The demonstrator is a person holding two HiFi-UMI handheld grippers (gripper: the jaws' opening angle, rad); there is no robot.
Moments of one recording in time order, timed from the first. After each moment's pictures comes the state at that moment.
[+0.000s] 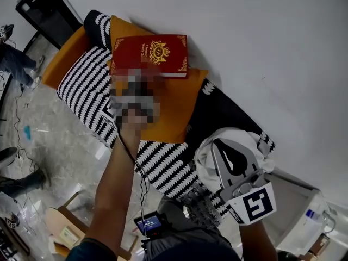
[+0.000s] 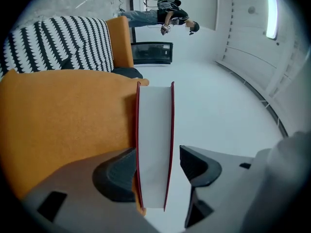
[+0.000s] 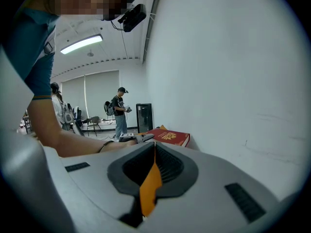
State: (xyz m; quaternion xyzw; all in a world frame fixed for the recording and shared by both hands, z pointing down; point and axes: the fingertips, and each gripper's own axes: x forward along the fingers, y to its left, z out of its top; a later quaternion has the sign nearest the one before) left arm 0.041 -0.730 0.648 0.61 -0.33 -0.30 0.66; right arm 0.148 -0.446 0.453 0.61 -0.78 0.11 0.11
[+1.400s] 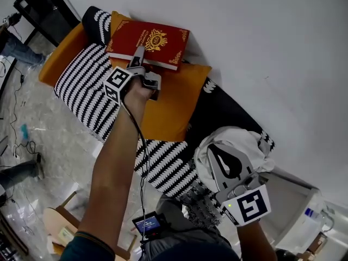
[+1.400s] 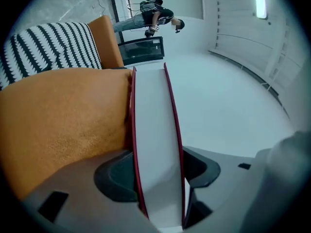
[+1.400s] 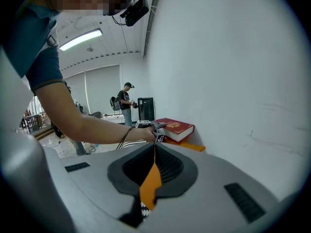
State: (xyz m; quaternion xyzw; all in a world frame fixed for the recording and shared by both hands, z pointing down) left arm 0.074 -0.796 0.651 0.65 -0.36 -0.25 0.62; right arm 0.127 -0.439 0.480 0.60 -0.78 0.13 0.14
